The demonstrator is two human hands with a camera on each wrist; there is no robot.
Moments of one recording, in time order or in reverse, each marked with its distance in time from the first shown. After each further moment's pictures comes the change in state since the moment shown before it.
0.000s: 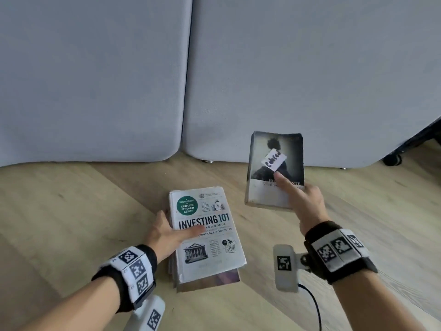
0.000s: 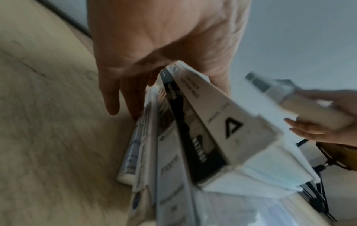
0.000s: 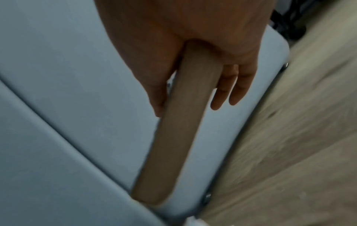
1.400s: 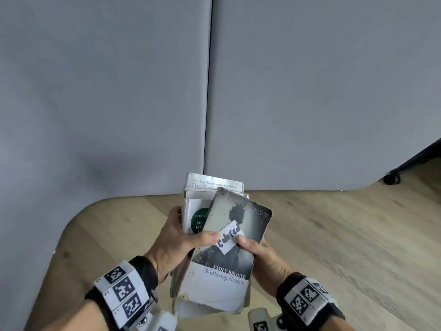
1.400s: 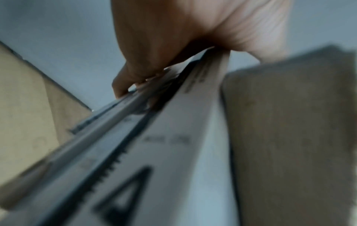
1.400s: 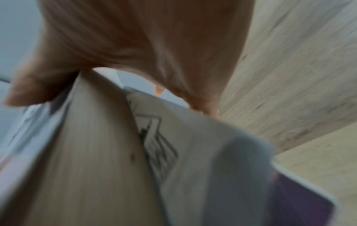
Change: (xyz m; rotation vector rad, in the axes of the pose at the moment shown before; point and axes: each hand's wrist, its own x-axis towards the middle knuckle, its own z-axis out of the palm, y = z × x) left_hand -0.184 0.221 -0.079 -0.211 -0.274 0.357; right_hand -0.141 -0.182 -0.022 0.684 -0.792 0.346
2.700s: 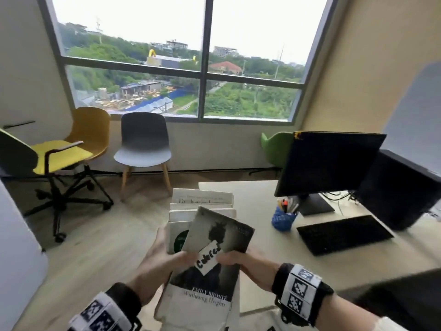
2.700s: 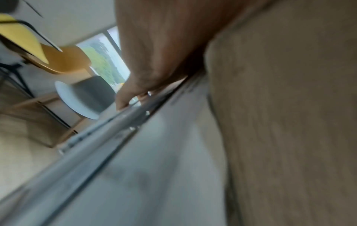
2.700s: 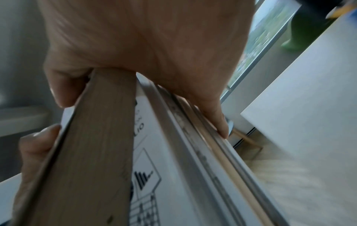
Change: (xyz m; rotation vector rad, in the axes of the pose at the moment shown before) left_hand -0.408 0.494 0.430 0.177 -1.547 -0.026; right_hand -0.798 -0.234 0.321 0.069 1.398 -0.411
